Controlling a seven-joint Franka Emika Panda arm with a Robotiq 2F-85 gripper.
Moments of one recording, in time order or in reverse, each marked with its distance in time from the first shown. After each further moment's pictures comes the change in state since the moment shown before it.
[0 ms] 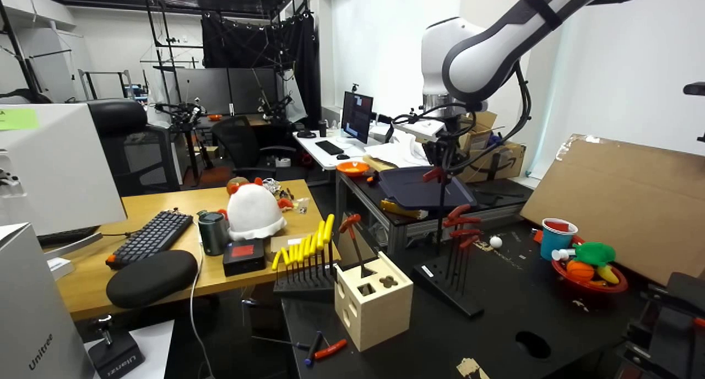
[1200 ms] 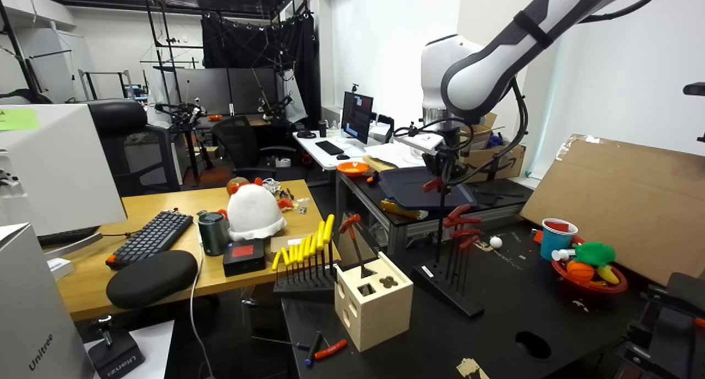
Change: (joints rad) arm 0.002 0.054 -0.018 0.001 0.000 0.050 0.000
